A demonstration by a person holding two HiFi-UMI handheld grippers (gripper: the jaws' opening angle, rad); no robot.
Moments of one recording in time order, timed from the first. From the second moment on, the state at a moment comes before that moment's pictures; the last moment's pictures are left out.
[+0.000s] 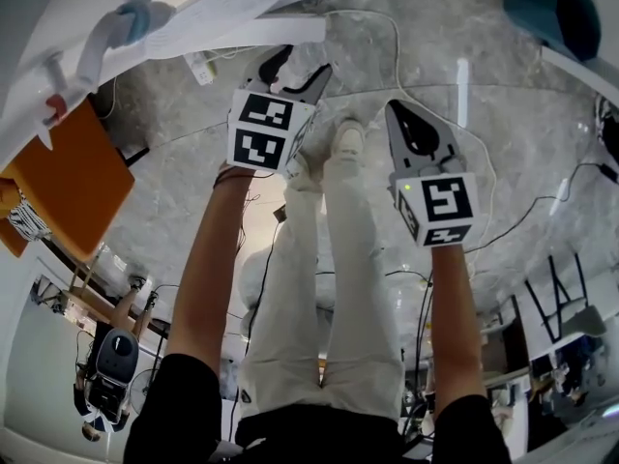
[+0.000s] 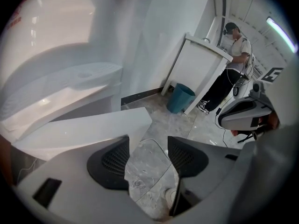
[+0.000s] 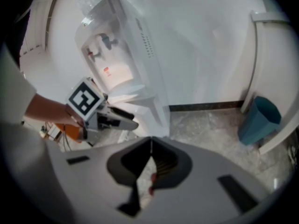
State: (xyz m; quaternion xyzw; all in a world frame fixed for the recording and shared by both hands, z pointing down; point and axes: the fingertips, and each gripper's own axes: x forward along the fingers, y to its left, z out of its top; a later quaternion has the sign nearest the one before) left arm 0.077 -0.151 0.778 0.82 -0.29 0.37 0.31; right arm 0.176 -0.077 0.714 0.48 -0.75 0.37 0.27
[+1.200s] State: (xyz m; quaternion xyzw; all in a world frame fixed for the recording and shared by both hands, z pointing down) left arm 0.089 -0.222 0.789 0.84 -0.34 0.38 0.21; right arm 0.185 -0.083 0.733 0.48 -0.74 0.37 0.28
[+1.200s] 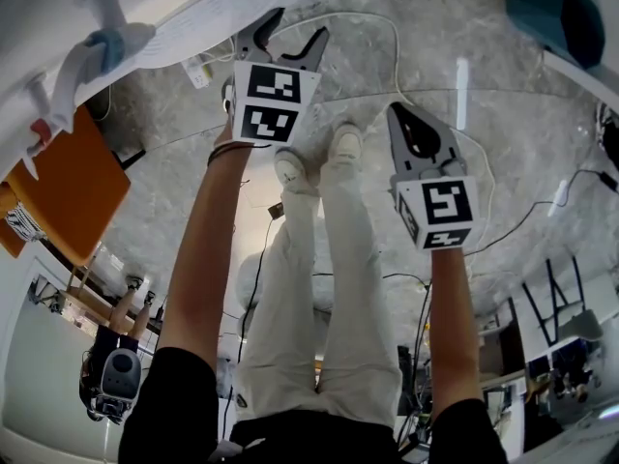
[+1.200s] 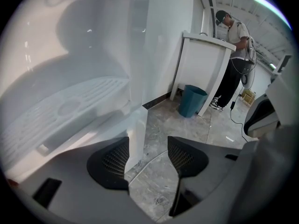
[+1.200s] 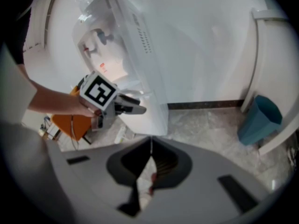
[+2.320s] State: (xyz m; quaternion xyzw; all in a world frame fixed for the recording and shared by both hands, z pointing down) left arm 0.089 -0.220 0.788 0.84 -0.36 0.37 0.19; right arm 0.186 -0.081 0.736 0.48 -0.74 0.37 0.28
